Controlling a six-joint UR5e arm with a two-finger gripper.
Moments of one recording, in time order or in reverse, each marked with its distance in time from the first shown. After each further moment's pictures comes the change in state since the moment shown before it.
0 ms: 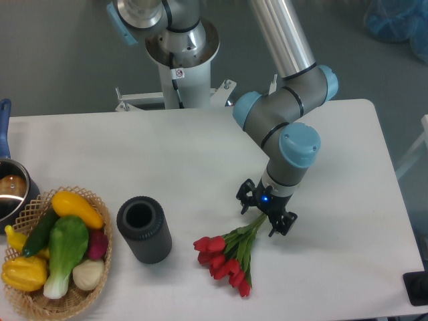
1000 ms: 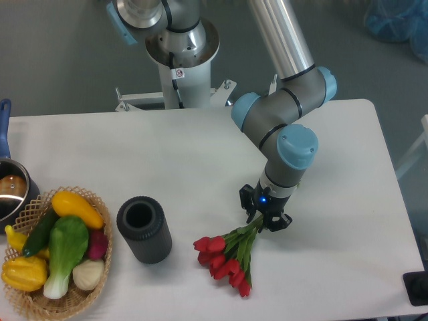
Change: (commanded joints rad) arm -0.008 -0.002 0.005 0.000 0.002 -0.003
